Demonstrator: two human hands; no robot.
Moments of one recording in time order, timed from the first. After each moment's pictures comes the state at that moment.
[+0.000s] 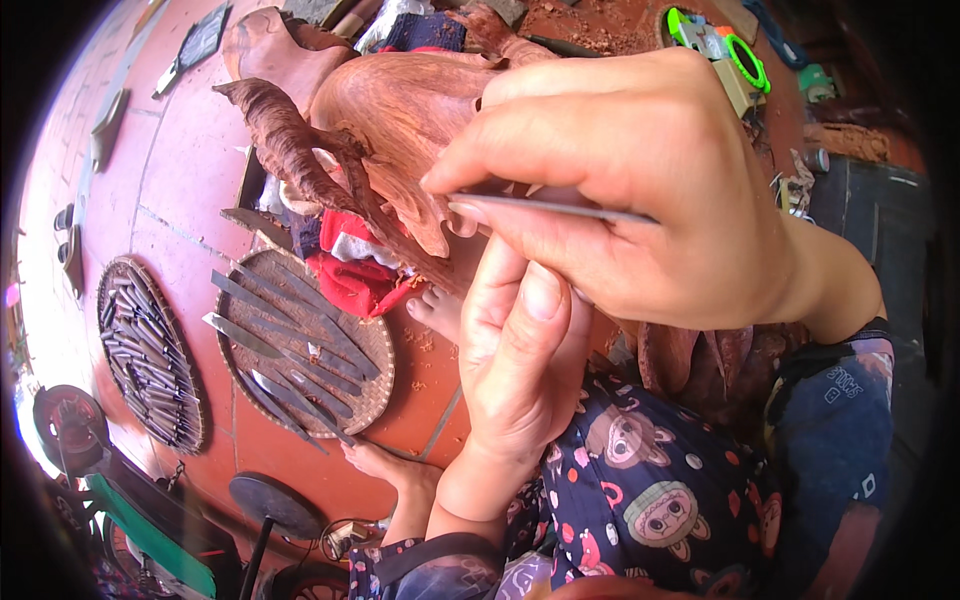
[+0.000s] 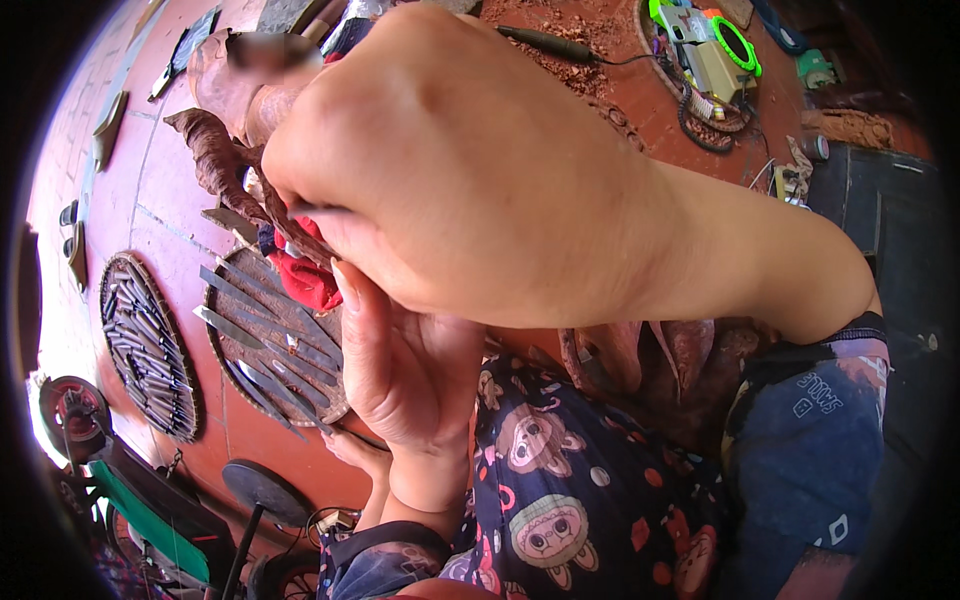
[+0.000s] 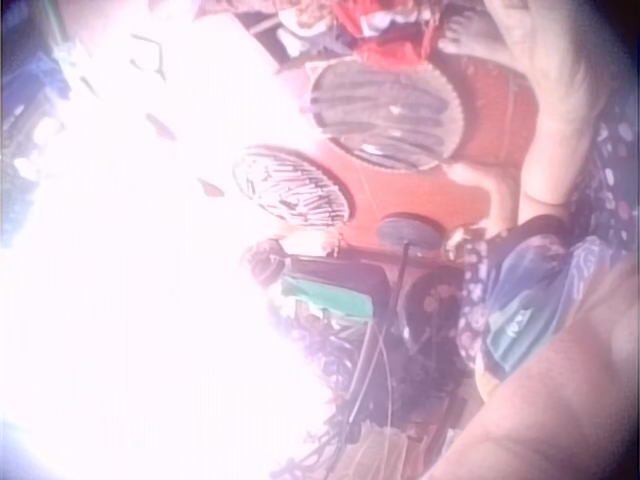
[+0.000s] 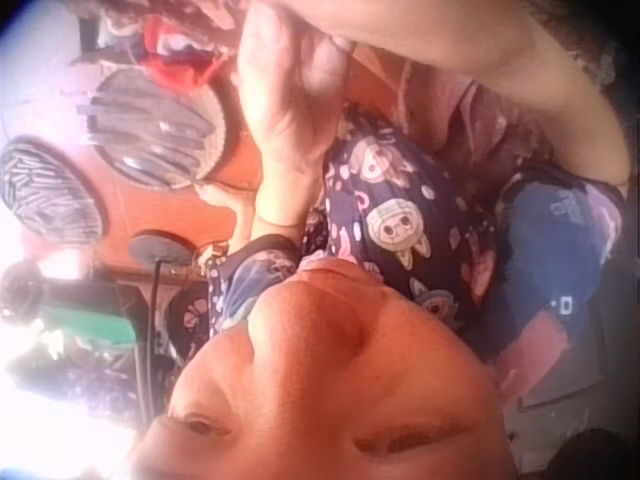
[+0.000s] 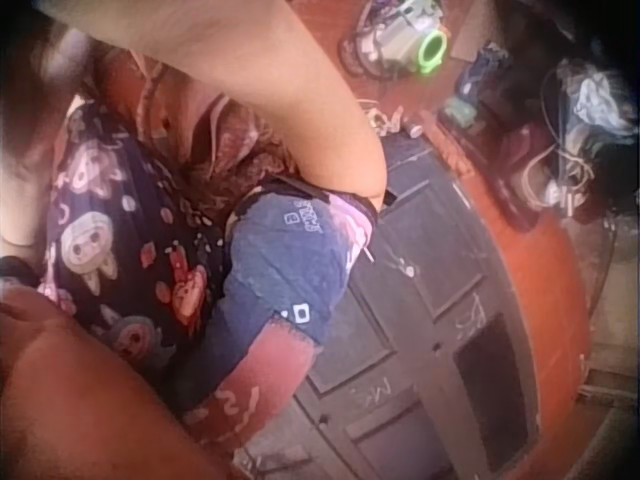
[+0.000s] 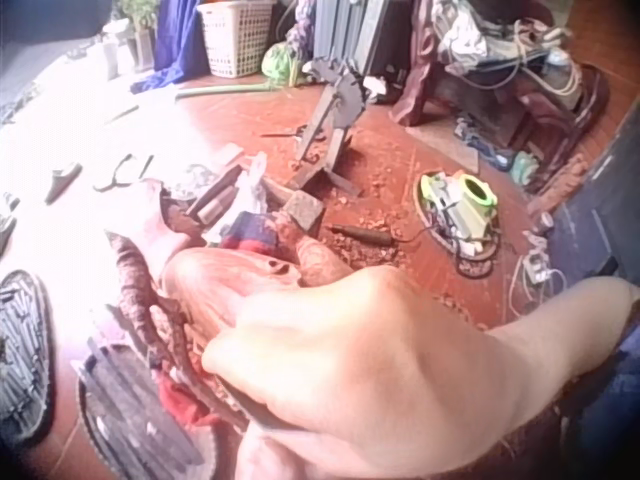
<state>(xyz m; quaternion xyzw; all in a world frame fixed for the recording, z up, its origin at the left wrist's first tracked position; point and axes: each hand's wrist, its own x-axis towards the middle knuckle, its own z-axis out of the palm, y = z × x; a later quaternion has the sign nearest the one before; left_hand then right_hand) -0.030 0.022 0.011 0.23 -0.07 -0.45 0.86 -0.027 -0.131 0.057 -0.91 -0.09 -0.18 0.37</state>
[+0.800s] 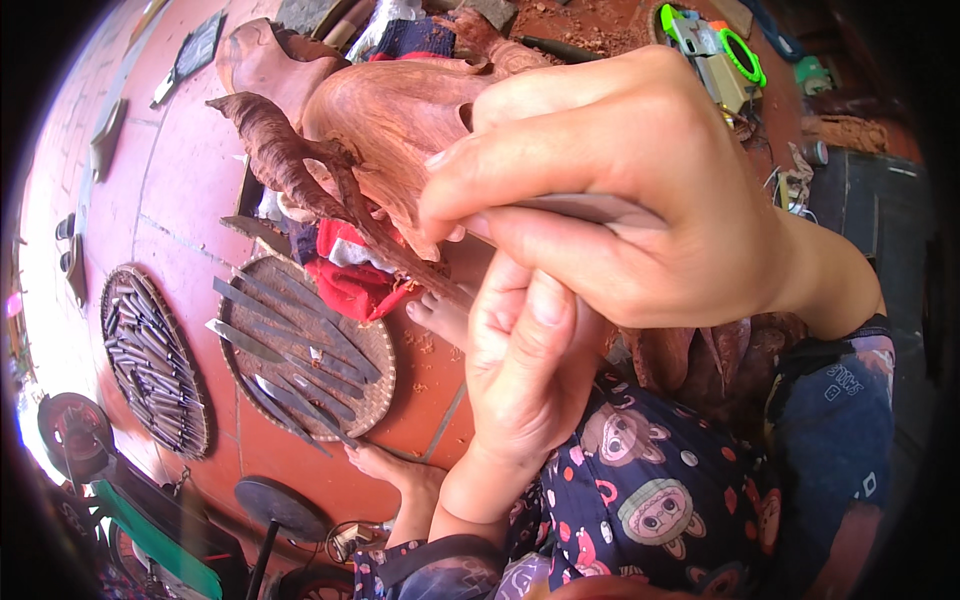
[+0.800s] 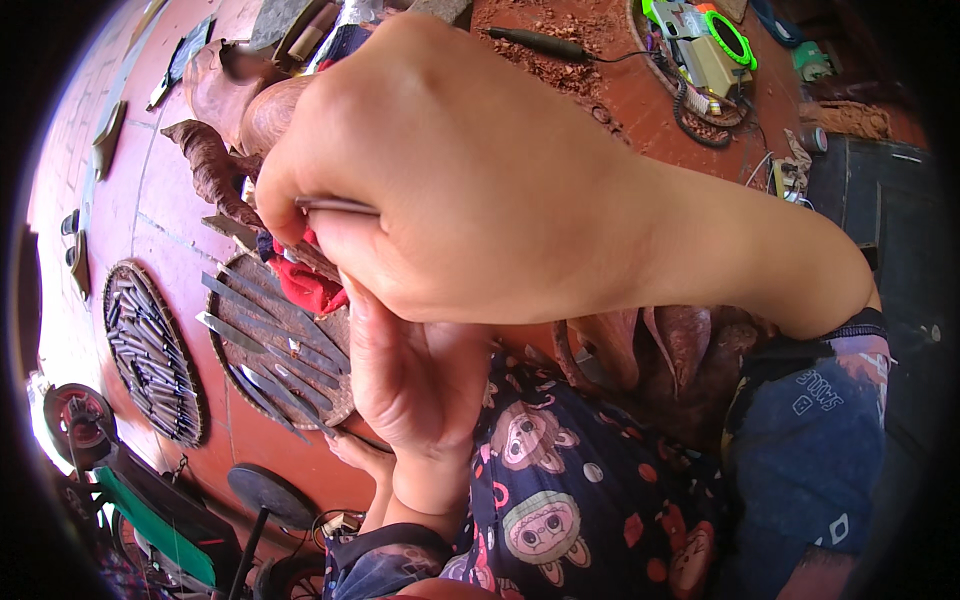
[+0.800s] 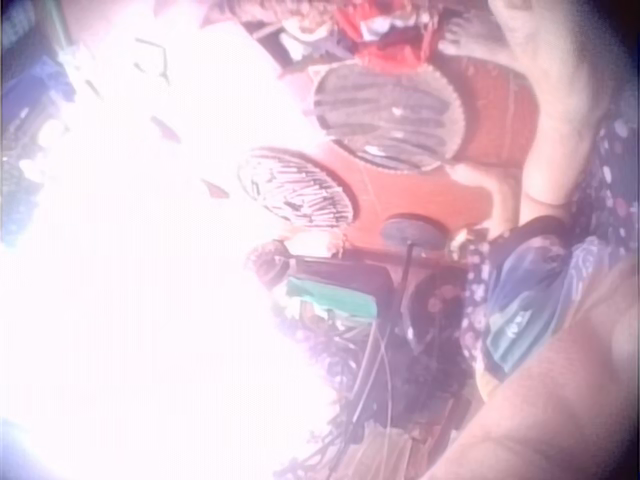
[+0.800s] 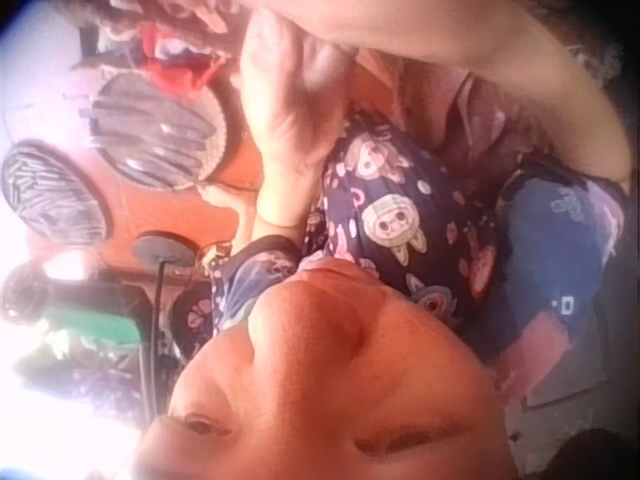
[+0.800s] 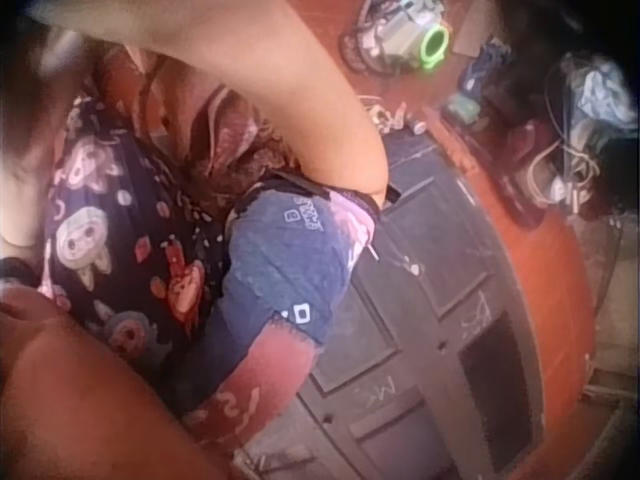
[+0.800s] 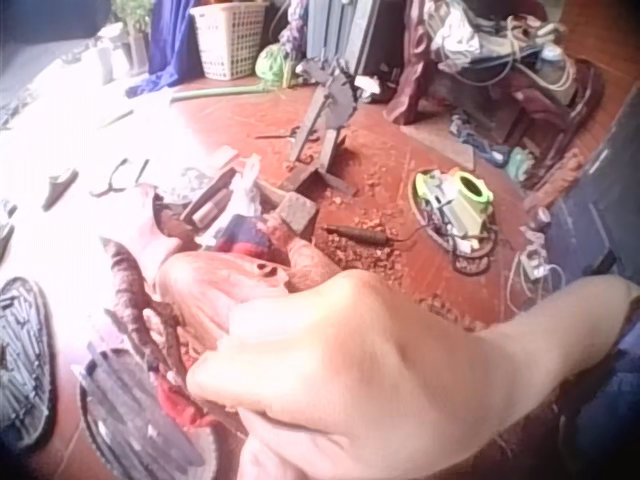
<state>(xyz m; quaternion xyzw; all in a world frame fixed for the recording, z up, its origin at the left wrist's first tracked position) -0.037 0.022 0.014 0.21 -0.04 -0.46 0.86 -0.029 -0.139 0.051 -0.88 -0.13 -0.17 0.42</state>
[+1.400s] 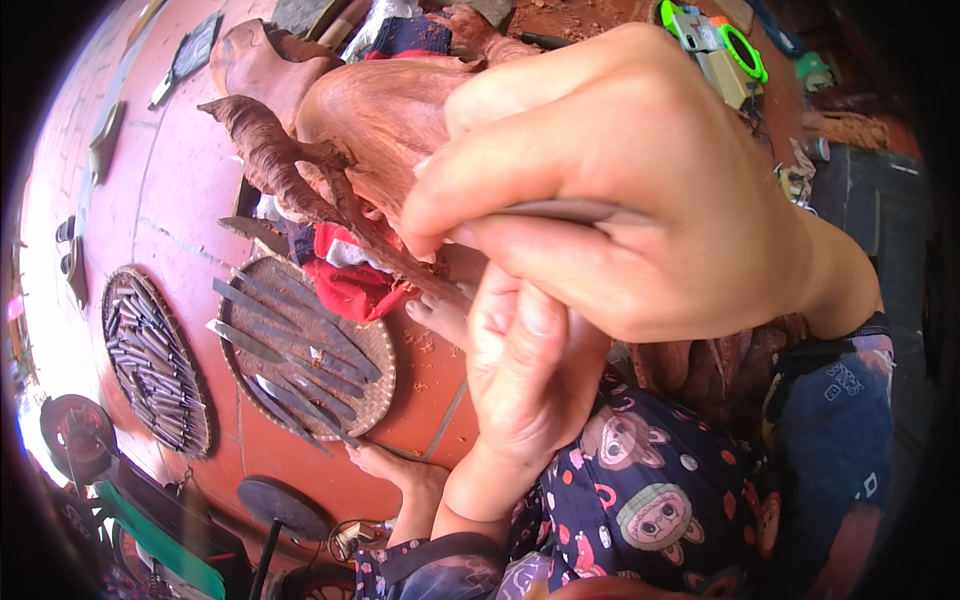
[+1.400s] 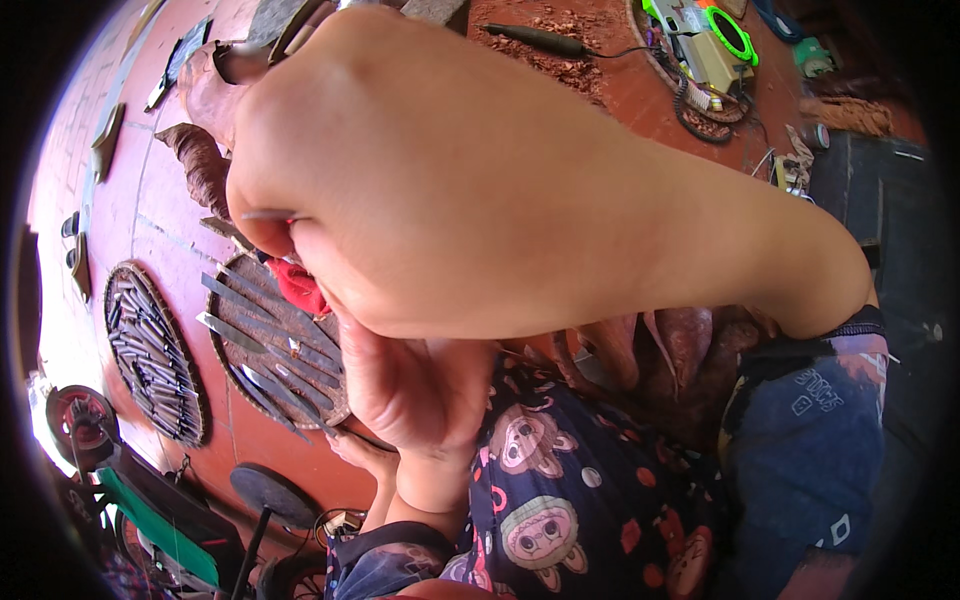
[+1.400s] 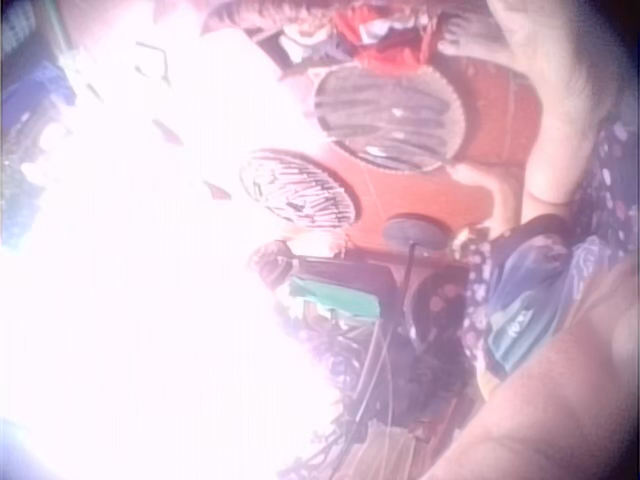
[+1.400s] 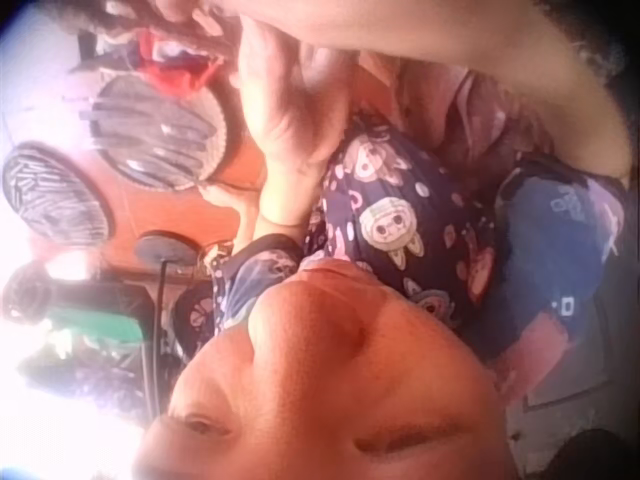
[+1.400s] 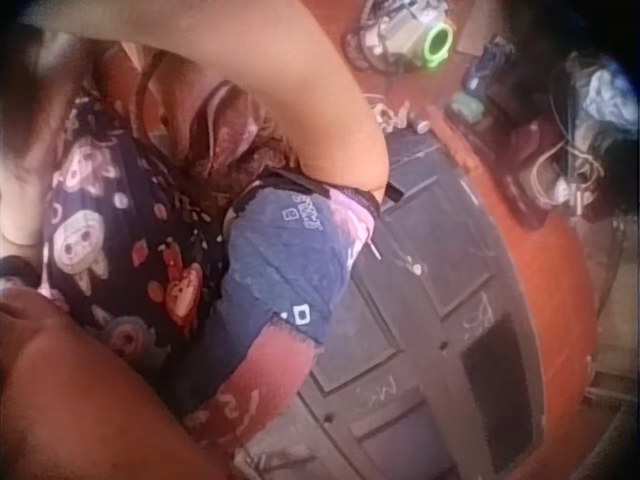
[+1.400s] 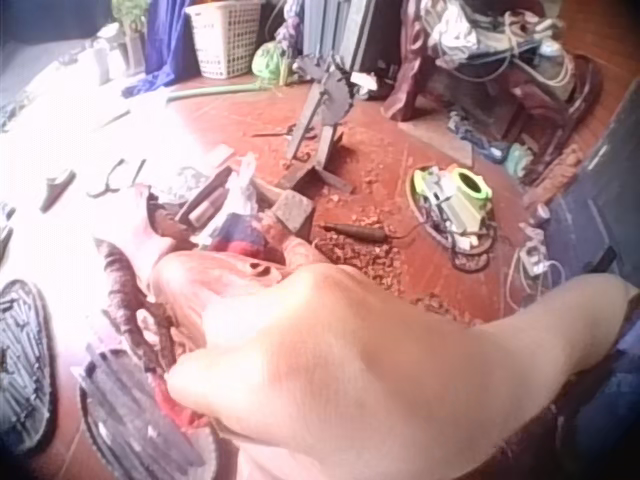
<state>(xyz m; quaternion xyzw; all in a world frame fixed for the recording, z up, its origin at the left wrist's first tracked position) -0.039 0.020 0.016 0.20 0.00 -0.46 0.86 -0.025 -0.137 0.067 -0.91 -0.11 -0.11 0.38</state>
